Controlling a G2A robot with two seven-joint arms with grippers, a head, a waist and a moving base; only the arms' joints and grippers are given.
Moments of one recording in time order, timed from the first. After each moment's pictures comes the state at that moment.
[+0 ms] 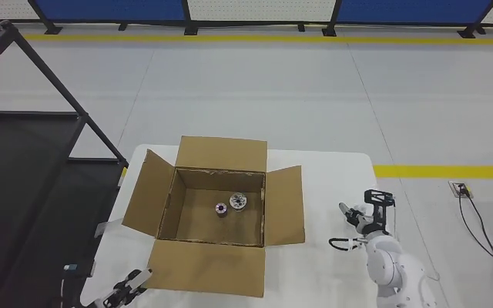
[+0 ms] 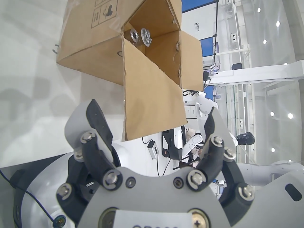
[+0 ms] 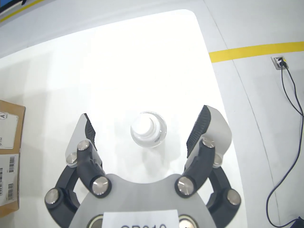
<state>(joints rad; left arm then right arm) 1.89 -1.06 -1.91 -1.92 -0.14 -0.33 -0.73 -1.16 -1.45 1.69 -1.46 -1.32 0.00 0.47</state>
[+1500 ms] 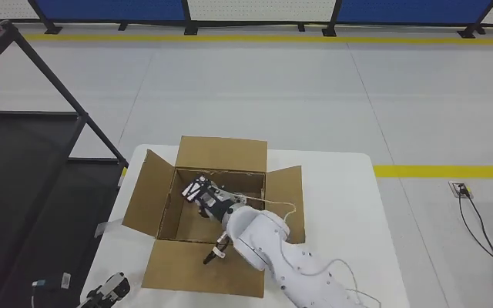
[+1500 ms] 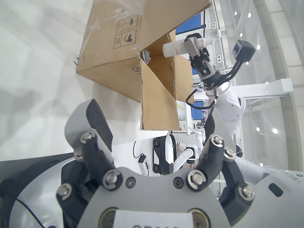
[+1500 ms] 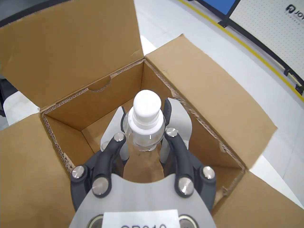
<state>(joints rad) 1.96 -1.06 -2.00 -1.84 -0.30 -0.44 -0.72 -0.61 -1.63 0.72 -1.28 -1.34 -0.05 0.58</state>
